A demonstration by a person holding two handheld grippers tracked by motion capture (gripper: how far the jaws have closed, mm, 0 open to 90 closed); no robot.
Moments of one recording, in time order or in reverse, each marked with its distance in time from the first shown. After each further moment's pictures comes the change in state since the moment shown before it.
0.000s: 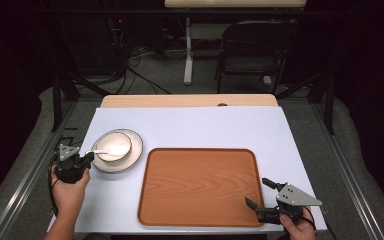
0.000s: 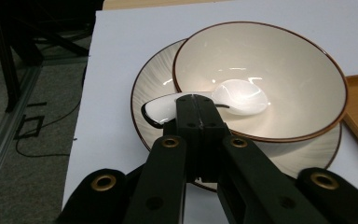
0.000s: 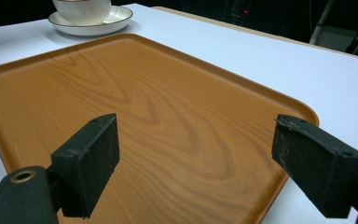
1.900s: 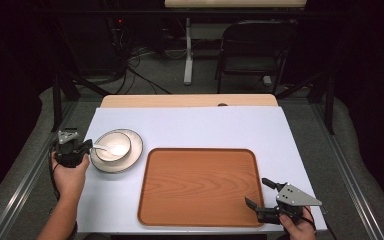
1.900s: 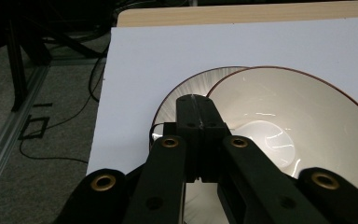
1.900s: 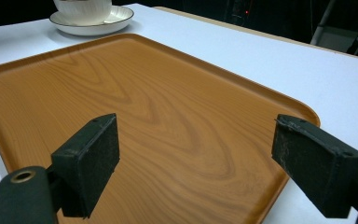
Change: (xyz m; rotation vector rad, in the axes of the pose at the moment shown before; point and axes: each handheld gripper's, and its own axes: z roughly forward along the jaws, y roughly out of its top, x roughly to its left) left arm 0.012 0.030 0.019 -0.010 0.025 -0.042; right arm 0.000 0.000 0.000 -0.002 0.004 -0.003
